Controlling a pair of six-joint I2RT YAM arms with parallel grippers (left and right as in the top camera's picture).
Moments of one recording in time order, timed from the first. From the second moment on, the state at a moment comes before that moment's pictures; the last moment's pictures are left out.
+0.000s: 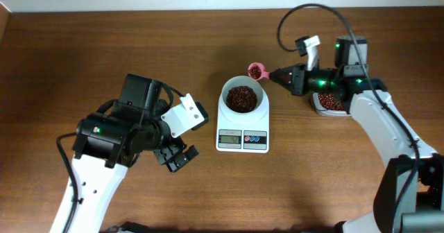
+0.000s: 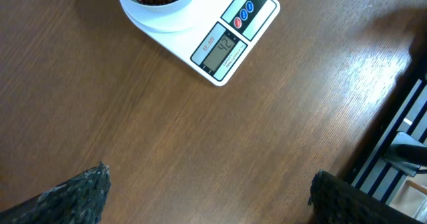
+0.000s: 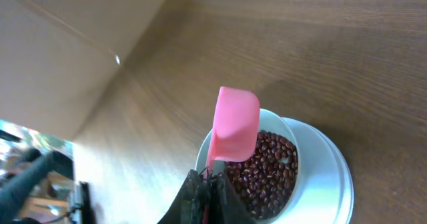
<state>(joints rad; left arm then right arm) -0.28 1.21 1.31 -1.27 0.30 0.66 0.06 1.70 1.16 -0.26 -0.98 0.04</state>
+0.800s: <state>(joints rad) -0.28 1.21 1.31 -1.27 0.30 0.66 0.41 1.58 1.16 -0.42 -0.19 -0.21</state>
